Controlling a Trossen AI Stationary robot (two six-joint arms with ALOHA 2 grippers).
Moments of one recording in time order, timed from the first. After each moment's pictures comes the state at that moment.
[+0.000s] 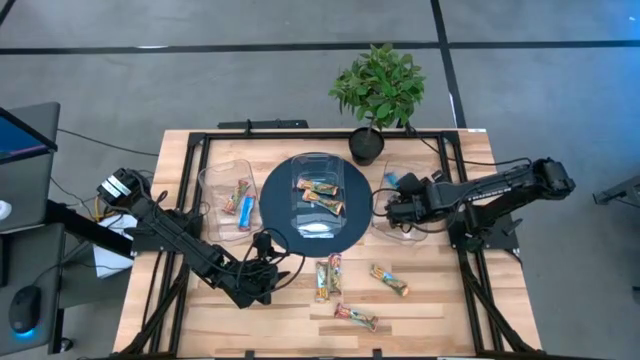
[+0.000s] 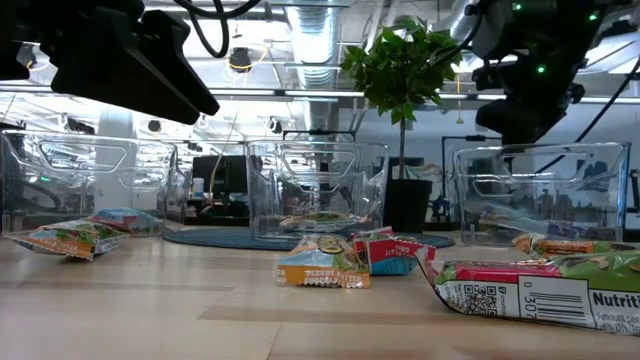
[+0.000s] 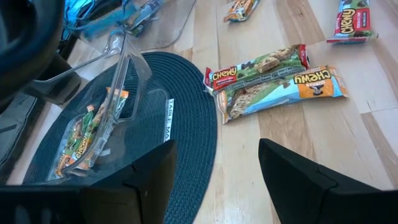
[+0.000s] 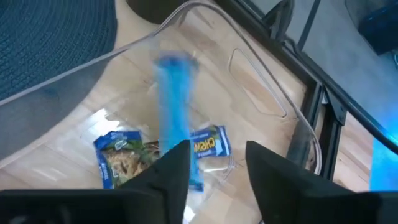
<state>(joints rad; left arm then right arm) -0.65 1.52 0.78 -0.10 -0.76 -0.17 0.10 1.31 0.84 -1.17 0.73 0.99</state>
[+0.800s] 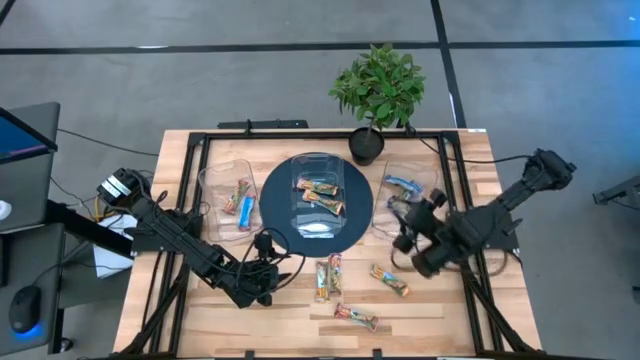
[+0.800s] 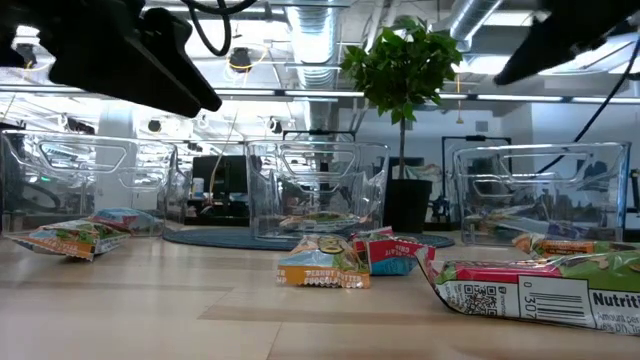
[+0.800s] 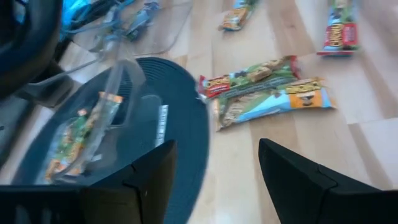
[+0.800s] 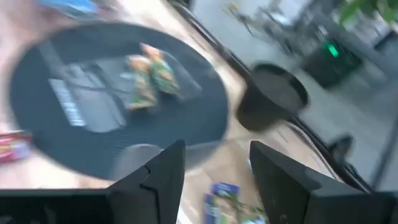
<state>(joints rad) -0.65 1.52 0.78 -0.06 -0.74 -0.17 0.63 1.23 0.89 -1.08 1.04 0.99</state>
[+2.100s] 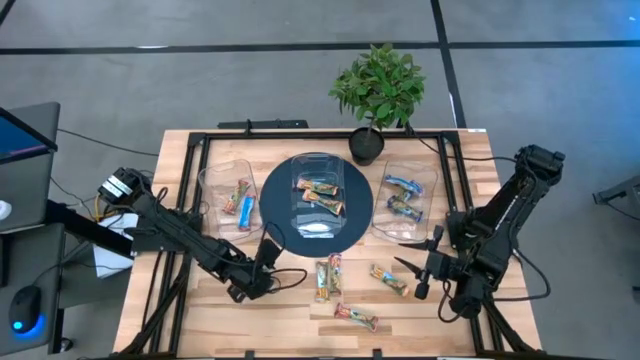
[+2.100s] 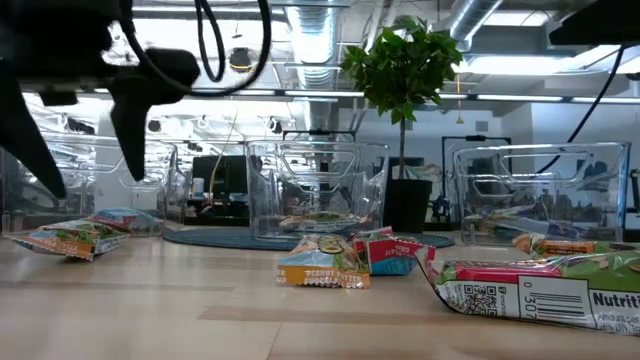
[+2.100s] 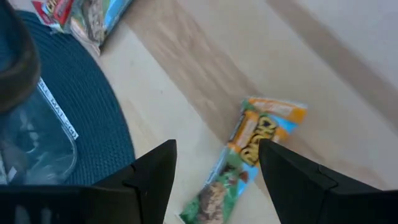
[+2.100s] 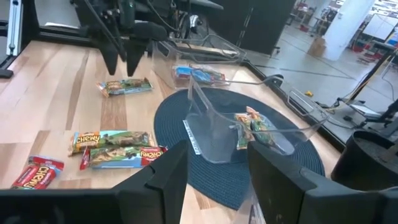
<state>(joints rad) -0.57 1.53 0.86 -0.51 -0.26 0.24 1.03 1.23 0.66 -0.46 1.26 0.72</state>
